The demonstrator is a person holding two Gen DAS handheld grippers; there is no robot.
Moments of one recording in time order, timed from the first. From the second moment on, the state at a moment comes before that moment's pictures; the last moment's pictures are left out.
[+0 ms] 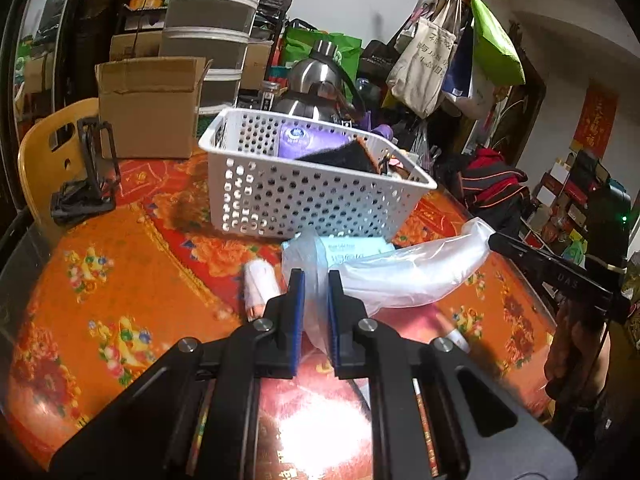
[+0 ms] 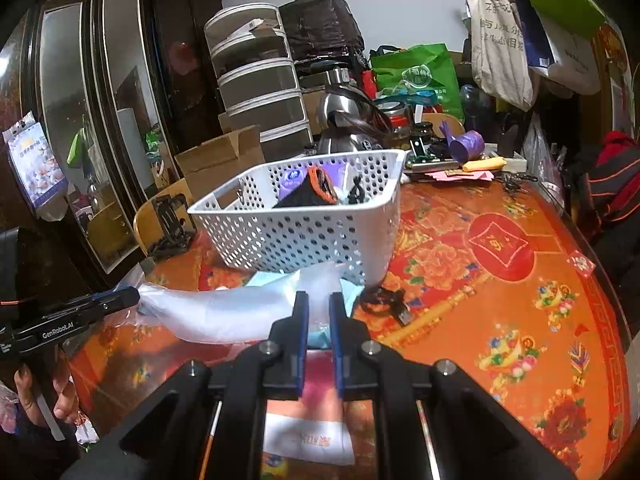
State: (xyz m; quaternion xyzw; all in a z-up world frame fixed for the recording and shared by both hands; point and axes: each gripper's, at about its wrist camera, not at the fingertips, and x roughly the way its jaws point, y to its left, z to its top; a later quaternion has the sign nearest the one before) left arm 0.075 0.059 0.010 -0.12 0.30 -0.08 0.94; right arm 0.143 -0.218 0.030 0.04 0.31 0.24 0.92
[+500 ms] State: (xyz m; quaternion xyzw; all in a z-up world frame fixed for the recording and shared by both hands) left arm 0.157 0.069 0.111 -0.10 0.28 -0.06 0.95; right arm 0.201 -0.206 0.098 0.04 0.29 0.22 0.93
